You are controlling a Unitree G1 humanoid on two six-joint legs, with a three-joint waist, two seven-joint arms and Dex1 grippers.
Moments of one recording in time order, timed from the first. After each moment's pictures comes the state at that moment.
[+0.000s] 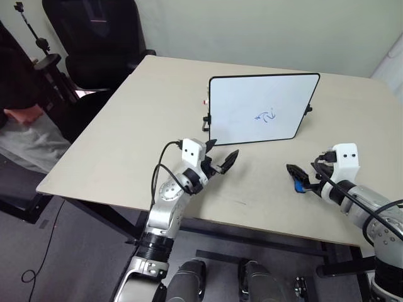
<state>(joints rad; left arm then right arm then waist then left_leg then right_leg) -0.41 0.04 -0.09 0.13 -0.27 0.12 -0.50 -0.17 -0.55 -0.37 -0.51 0.70 1.12 0.13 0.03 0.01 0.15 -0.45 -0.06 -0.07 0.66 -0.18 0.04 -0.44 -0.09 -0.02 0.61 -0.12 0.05</state>
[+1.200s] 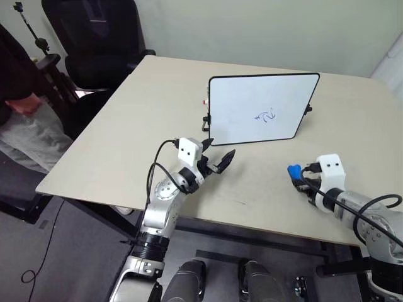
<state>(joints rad) -0.41 0.09 -0.08 0.12 -0.28 0.11 -0.52 -0.20 -0.56 -0.26 -0.47 0.58 1.17 0.17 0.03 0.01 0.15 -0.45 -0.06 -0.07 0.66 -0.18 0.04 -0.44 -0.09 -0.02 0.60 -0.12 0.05</state>
